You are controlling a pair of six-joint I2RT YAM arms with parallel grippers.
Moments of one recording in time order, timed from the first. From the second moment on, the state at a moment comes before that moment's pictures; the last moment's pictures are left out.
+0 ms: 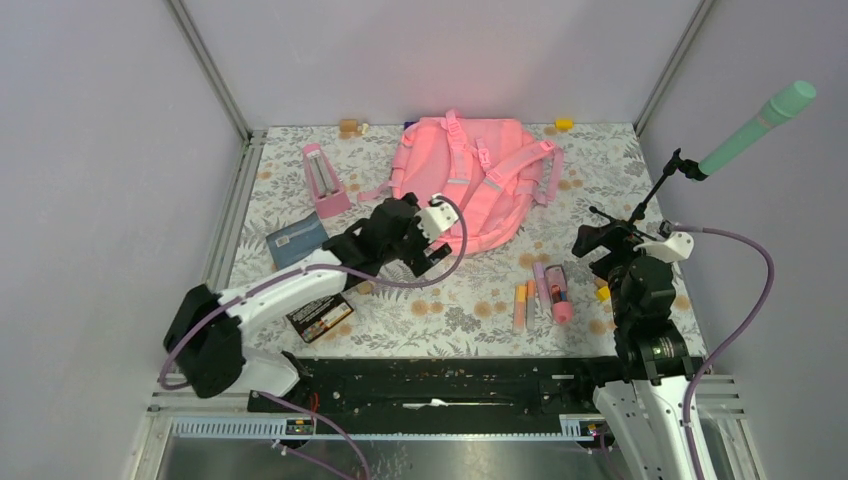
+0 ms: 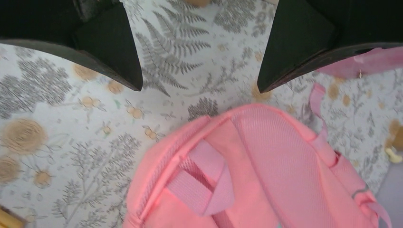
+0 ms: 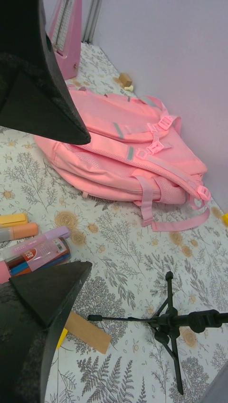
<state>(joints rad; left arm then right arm) -0.79 1.31 0.94 -0.22 -0.05 0.32 0.13 0.43 0.64 -0.44 0.29 0.60</state>
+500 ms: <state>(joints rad) -0.84 1.77 1.17 -0.09 -0.04 0.43 0.13 0.38 0.64 -0.48 0.29 0.59</state>
